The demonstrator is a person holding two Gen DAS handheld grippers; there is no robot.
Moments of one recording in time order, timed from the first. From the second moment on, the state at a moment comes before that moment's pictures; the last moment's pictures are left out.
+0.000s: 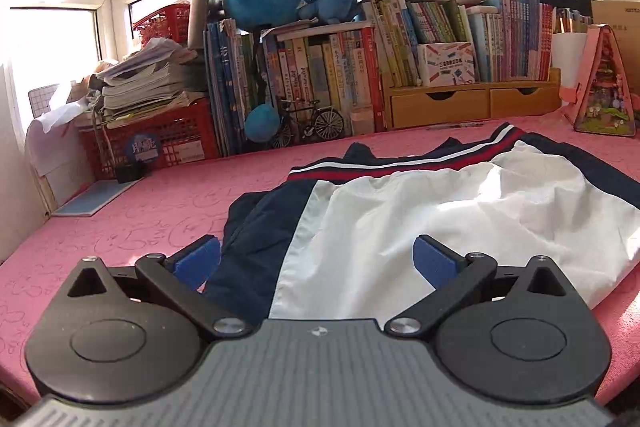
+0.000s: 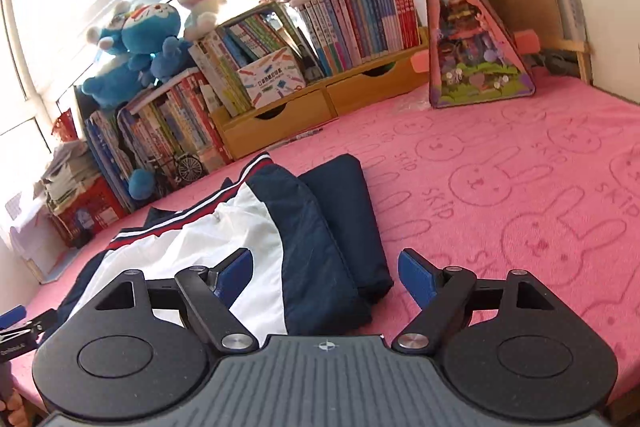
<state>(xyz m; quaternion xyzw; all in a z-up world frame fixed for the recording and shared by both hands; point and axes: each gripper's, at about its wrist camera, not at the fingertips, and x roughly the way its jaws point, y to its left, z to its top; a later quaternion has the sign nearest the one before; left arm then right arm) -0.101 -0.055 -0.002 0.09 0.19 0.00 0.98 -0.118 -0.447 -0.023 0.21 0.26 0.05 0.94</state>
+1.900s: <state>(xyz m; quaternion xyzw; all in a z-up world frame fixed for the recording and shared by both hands) -0.082 0.053 -0.008 -0.31 0.30 -0.16 0.89 -0.098 -0.185 -0.028 -0.15 0.16 0.20 0.95</state>
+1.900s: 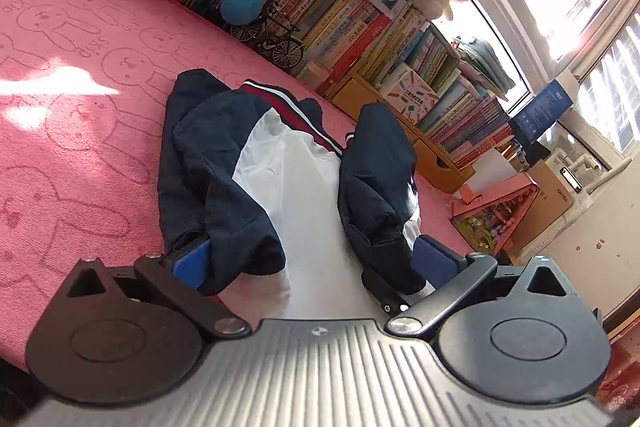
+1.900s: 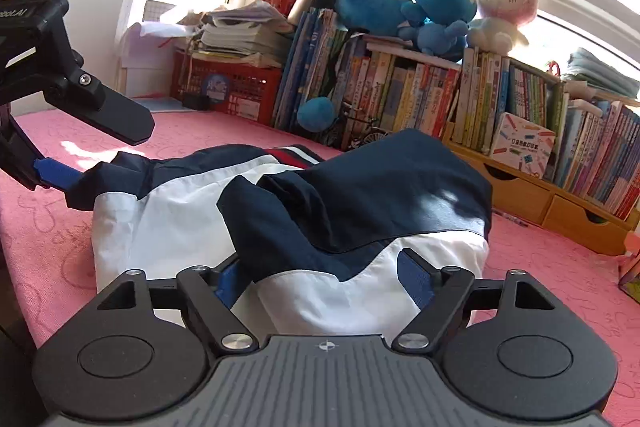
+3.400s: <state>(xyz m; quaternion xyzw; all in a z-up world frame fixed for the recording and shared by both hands) -0.035 -0.016 0.013 -0.31 0.28 -0.15 0.90 -0.141 -0.185 -0.046 -0.16 0.01 0.17 0.97</state>
